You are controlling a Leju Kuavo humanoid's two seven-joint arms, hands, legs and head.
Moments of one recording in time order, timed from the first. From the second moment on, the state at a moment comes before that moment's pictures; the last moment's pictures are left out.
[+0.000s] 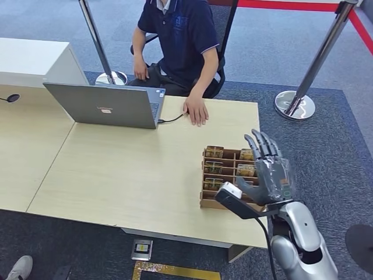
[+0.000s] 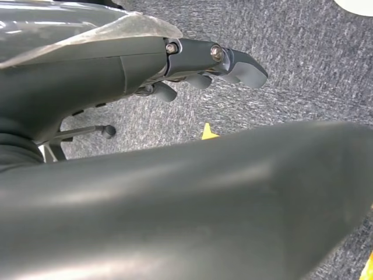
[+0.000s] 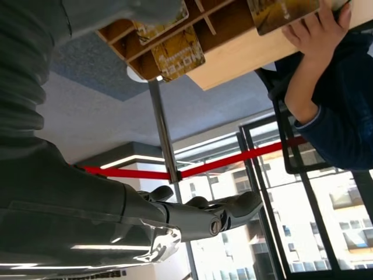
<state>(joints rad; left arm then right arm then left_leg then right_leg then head) -0.07 -0.17 1.23 -0.20 -1.08 -0.08 -0.15 -0.17 -0.12 0.49 -1.34 1.15 -0.15 -0.13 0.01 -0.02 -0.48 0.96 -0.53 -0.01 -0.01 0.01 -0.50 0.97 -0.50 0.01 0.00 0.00</state>
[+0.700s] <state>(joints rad) -0.07 -0.17 1.25 -0.19 -1.08 -0.08 -0.15 -0.10 -0.11 0.47 -1.26 1.16 -0.17 -0.10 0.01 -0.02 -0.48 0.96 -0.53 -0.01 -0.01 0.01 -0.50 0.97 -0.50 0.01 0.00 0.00</state>
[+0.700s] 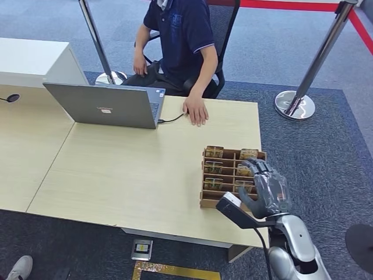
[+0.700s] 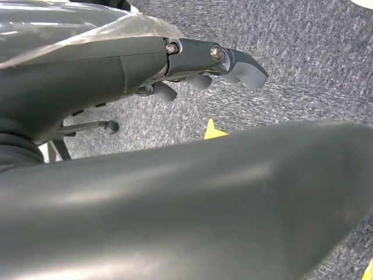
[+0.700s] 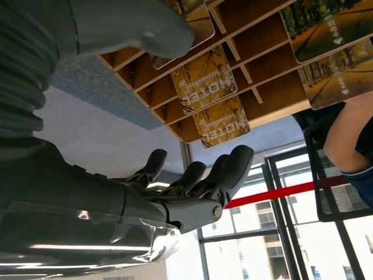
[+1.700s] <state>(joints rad) -0.07 -0.17 1.25 -0.19 -1.10 -0.09 -0.15 -0.10 -0.02 0.42 -1.15 1.32 -0.20 -0.04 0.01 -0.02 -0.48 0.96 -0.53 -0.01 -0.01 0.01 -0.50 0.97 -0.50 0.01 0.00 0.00</state>
